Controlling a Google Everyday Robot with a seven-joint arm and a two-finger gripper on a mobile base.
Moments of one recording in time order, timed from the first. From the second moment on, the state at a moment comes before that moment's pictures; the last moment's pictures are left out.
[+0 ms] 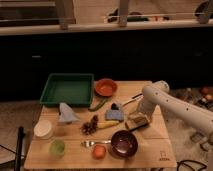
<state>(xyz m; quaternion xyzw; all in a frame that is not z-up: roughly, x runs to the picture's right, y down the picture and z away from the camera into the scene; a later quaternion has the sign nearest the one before) 0.227 0.180 0.864 -0.25 -0.23 -0.52 0.79</state>
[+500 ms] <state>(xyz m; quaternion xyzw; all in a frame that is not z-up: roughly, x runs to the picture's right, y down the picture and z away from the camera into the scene) 0.228 0.186 0.855 -0.26 -0.21 -0.47 0.82</state>
